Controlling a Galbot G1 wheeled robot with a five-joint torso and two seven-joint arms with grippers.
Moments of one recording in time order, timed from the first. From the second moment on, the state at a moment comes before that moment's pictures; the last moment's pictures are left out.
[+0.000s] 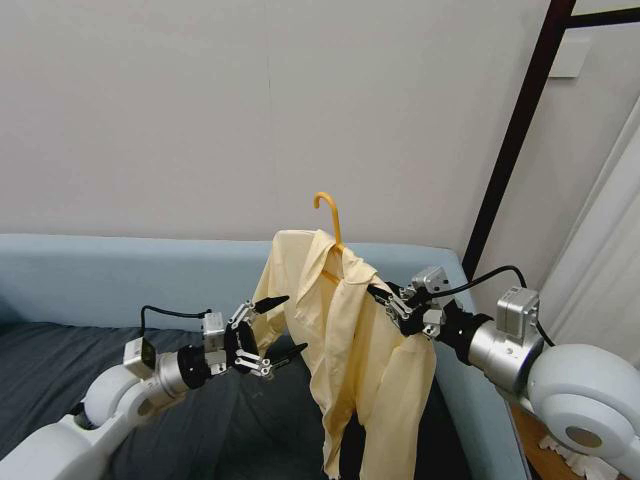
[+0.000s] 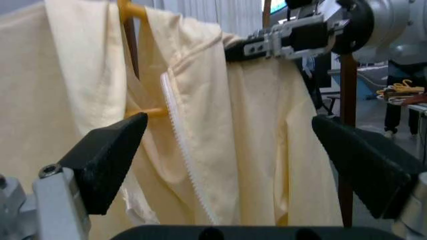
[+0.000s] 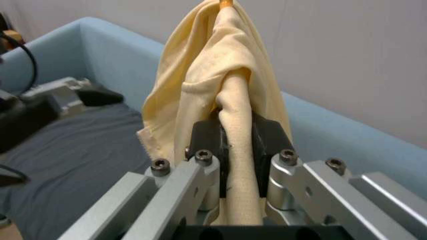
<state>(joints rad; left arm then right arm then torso) 0.86 -0.75 -0.10 -1.77 -0.95 -0.22 0.83 -0.60 0.47 -0.05 2.33 1.16 -0.42 0.25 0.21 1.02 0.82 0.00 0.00</state>
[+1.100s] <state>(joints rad) 0.65 -0.81 0.05 -1.61 -1.00 -0.23 0.88 -0.63 0.49 -0.06 2.33 1.10 -0.41 0.19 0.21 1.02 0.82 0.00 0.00</state>
